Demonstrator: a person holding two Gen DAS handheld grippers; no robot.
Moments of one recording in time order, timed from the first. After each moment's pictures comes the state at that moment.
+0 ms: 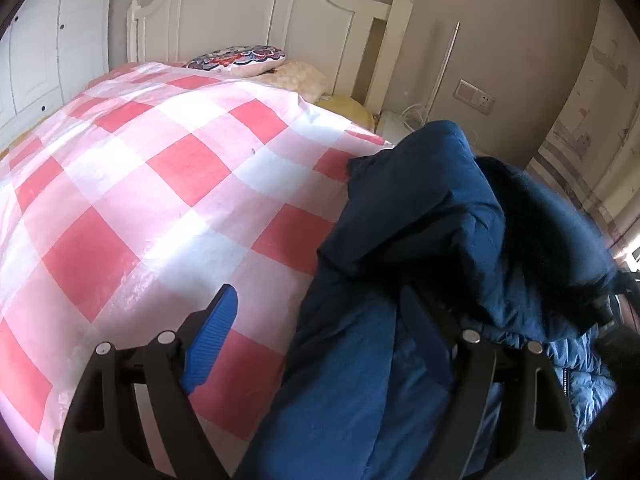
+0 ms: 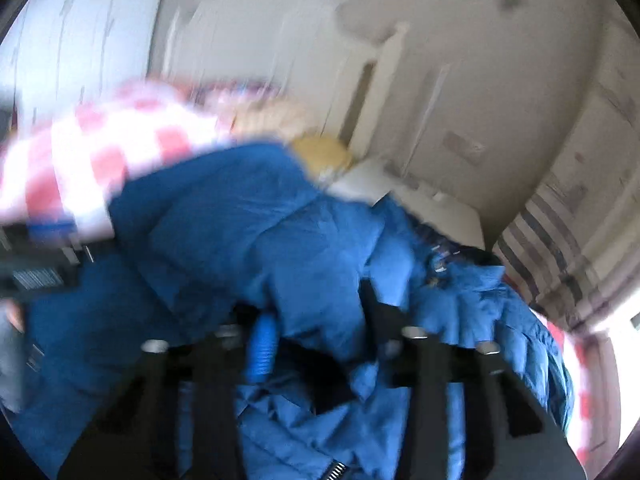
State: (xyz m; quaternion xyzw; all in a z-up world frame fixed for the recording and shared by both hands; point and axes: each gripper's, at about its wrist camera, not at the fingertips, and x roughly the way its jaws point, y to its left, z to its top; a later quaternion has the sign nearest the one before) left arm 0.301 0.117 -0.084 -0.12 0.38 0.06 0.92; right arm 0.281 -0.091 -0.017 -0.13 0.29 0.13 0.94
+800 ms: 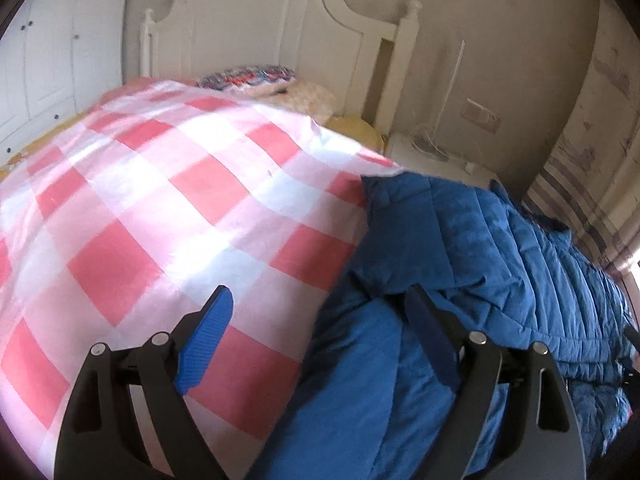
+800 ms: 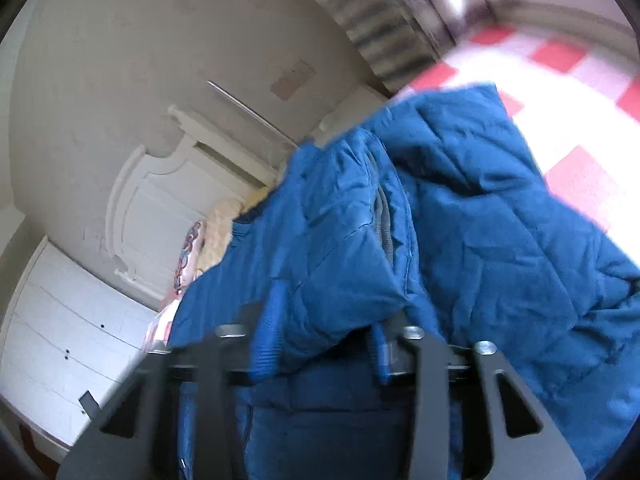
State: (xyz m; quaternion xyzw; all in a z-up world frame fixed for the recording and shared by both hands) left arm 0.284 0.118 -0.071 -0.12 0.34 0.09 0.93; right arm 0.238 -0.338 -0.075 0.39 0.31 0.05 0.87
